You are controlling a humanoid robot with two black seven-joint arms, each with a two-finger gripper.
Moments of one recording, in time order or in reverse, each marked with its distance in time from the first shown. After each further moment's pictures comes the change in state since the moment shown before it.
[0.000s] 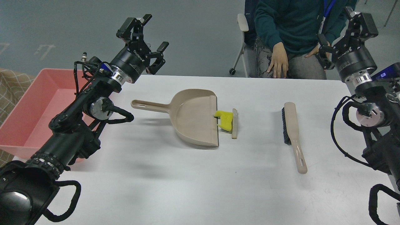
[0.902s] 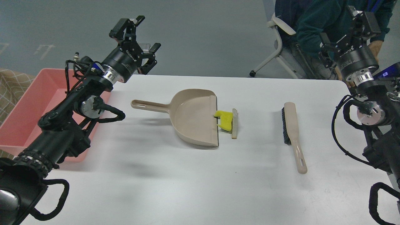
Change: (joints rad) left arm -0.017 0.103 0.052 0.026 -0.066 0.024 0.010; right arm 0.029 -0.001 0.004 -0.016 0.000 -0.024 -0.003
